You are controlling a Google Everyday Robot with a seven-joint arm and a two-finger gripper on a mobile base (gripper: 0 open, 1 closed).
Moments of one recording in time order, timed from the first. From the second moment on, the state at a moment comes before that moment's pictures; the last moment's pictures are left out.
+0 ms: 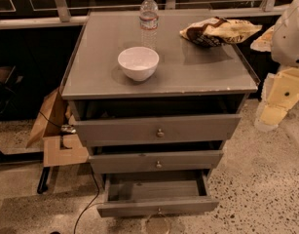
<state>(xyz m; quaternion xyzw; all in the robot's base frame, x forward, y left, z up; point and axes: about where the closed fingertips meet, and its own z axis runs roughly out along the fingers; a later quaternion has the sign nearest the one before) 0.438 -0.217 0.976 -0.60 0.78 -0.03 0.16</state>
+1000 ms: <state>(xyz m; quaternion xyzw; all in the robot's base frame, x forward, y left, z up) 0.426 -0.216 0.923 -0.59 0.79 -0.02 0.19</state>
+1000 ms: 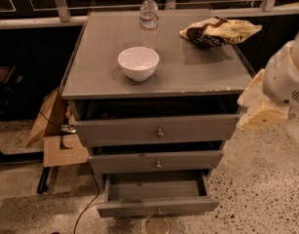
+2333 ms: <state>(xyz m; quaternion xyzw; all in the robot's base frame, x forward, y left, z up) 0.405 -0.235 0.698 -0.52 0.82 0.10 0.20</state>
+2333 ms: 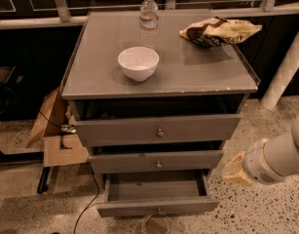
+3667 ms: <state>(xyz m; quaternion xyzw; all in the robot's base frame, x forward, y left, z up) 0.406 -0.324 0.494 -0.48 0.82 0.16 0.26</state>
